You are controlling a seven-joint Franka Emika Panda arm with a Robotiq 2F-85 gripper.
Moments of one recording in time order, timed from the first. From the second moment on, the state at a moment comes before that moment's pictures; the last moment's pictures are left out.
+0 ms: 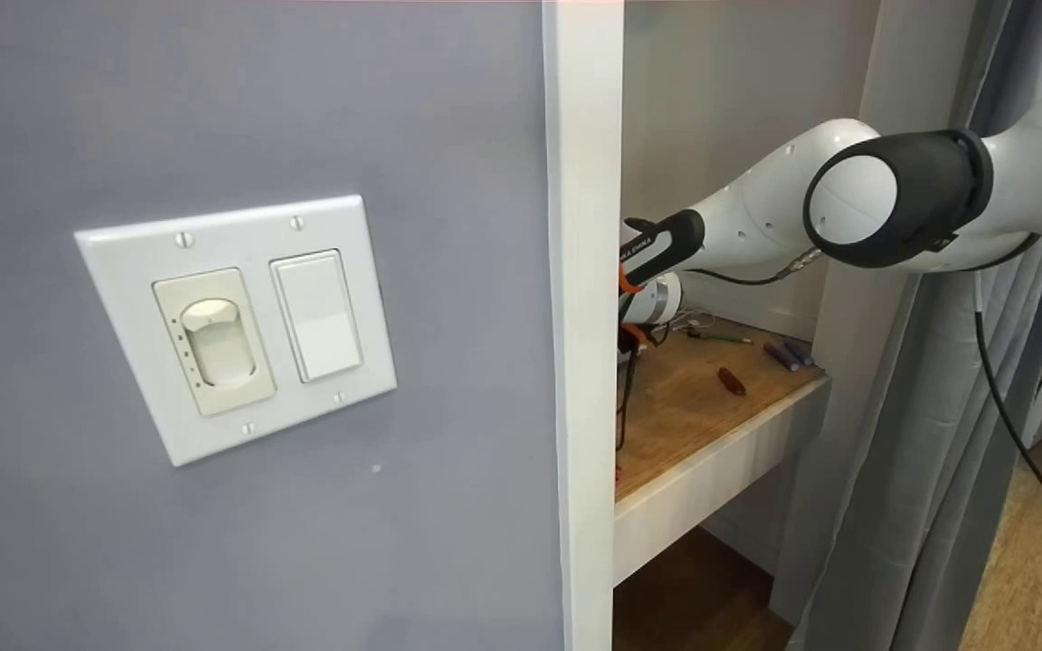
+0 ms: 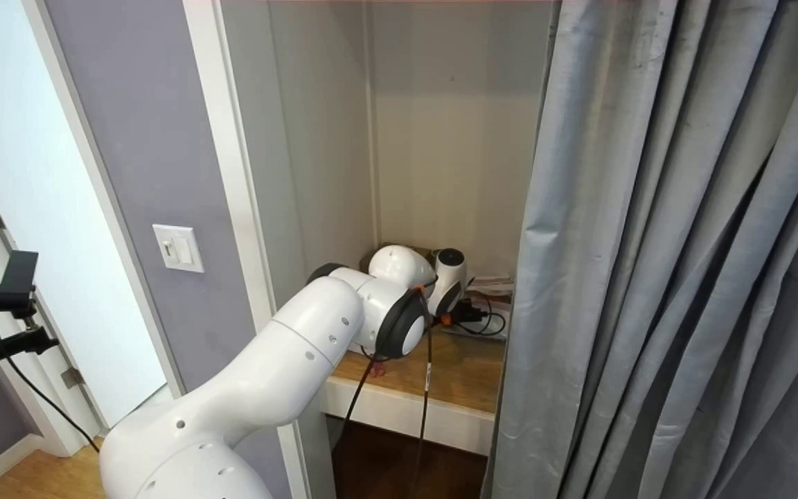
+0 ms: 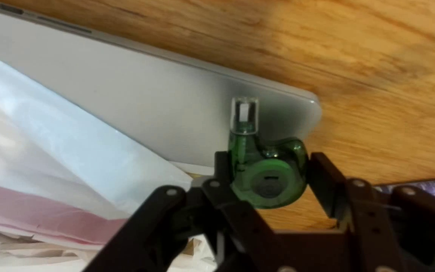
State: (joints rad) arm -0.02 1.14 0.19 -1.10 0.01 2.71 -0.59
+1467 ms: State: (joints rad) arm -0.27 0.50 0.41 -1.97 0.29 2.70 -0.62
